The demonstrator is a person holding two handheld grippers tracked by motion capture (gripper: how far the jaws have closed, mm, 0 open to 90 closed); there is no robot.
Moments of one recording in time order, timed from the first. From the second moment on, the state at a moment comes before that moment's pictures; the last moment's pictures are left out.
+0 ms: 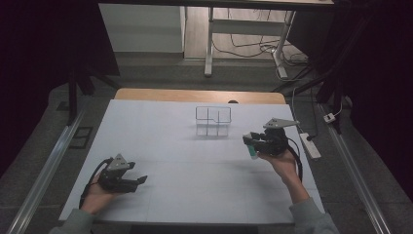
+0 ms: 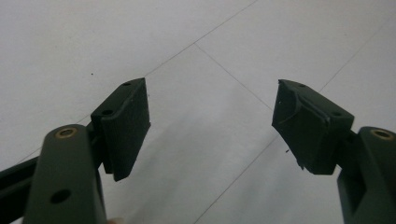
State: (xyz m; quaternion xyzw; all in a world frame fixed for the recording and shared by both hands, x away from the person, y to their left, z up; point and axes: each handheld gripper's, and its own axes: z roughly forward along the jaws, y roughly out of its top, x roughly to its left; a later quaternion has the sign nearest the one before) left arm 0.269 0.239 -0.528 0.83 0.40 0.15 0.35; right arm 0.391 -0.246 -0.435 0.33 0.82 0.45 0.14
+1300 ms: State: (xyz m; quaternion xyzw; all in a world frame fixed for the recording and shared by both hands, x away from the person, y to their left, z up) left arm 0.269 0.241 -0.527 0.83 0.40 0.15 0.35; right arm 0.415 -0.207 -0.415 0.33 0.77 0.53 0.17
